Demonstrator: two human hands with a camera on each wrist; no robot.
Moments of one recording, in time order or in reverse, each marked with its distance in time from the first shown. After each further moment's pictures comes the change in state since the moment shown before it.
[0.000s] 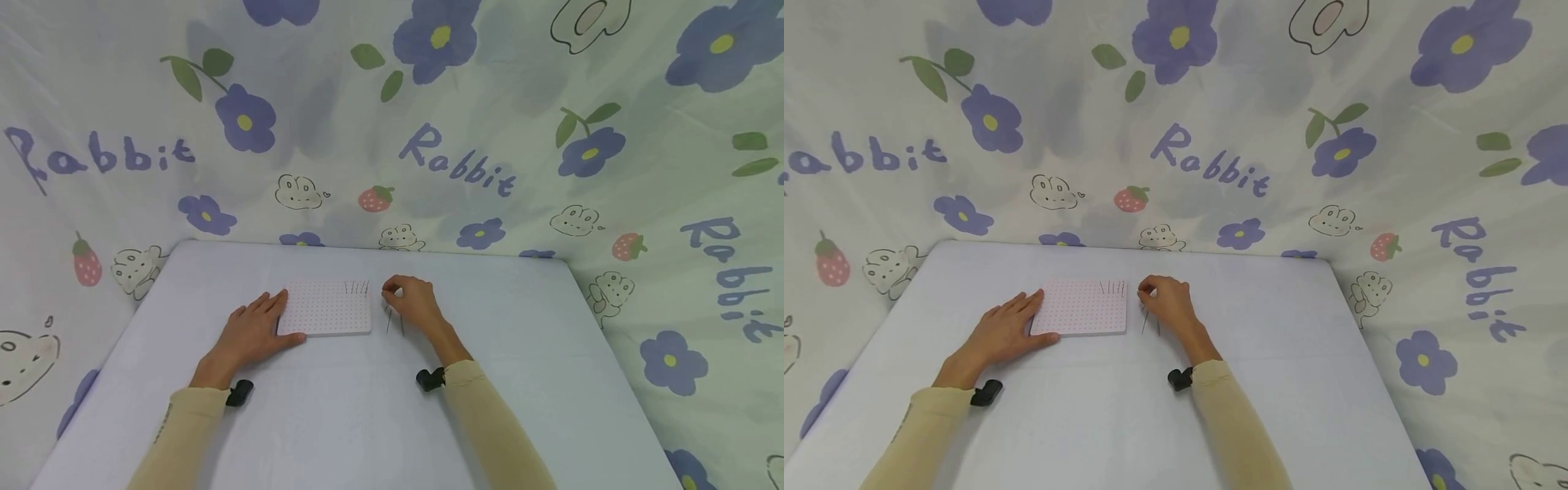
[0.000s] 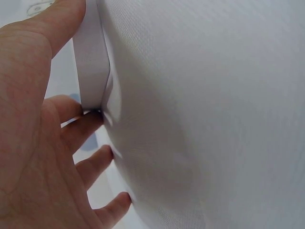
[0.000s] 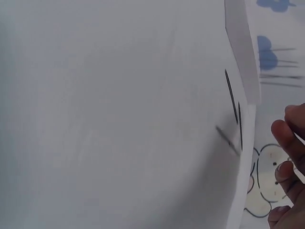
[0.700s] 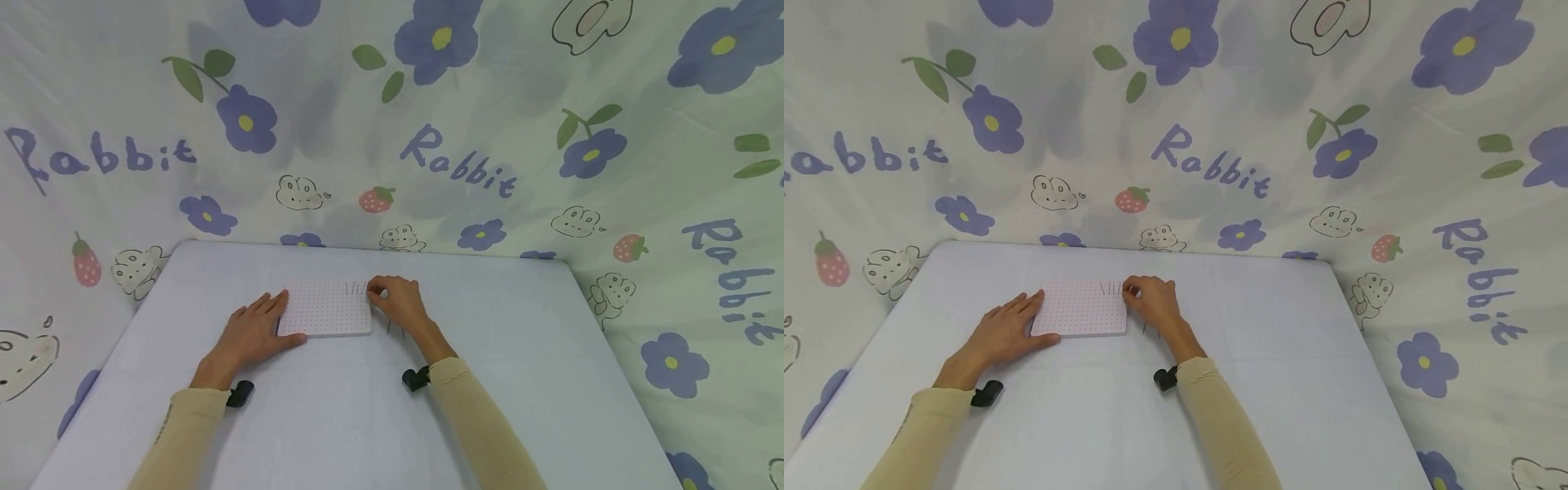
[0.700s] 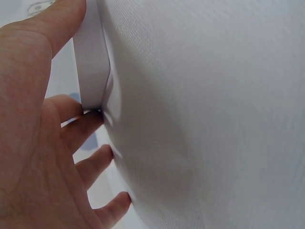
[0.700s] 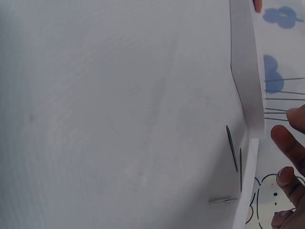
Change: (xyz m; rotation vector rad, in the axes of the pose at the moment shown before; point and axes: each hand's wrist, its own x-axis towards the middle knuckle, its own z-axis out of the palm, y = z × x) left_hand -0.001 0.002 -0.002 -0.001 -0.004 -0.008; right_hand 0.010 -0.022 0.017 -0.054 0.005 -0.087
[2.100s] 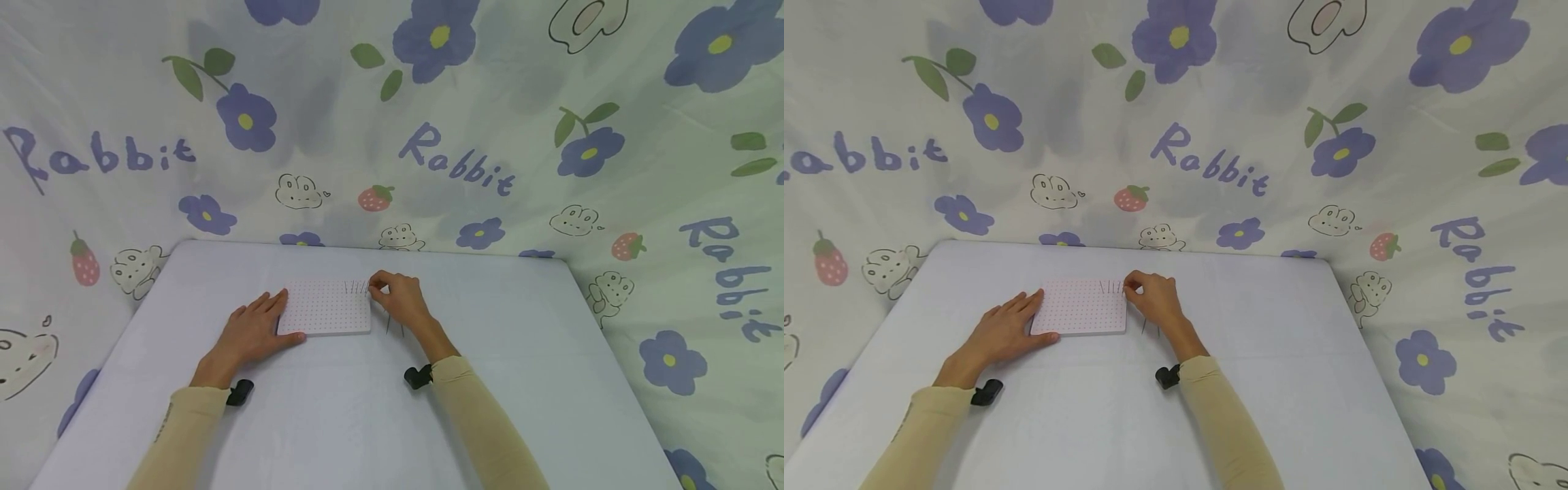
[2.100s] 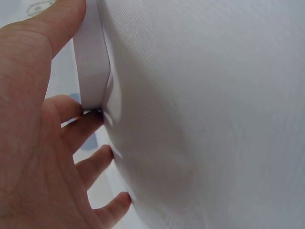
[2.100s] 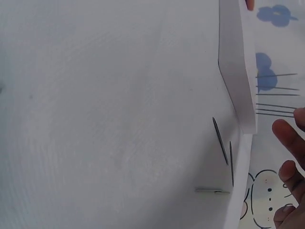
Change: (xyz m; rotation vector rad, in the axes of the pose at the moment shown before) left_hand 0.001 -0.001 0.003 0.007 0.000 0.004; right_hand -0.002 0.003 -0.007 0.042 0.041 -0.021
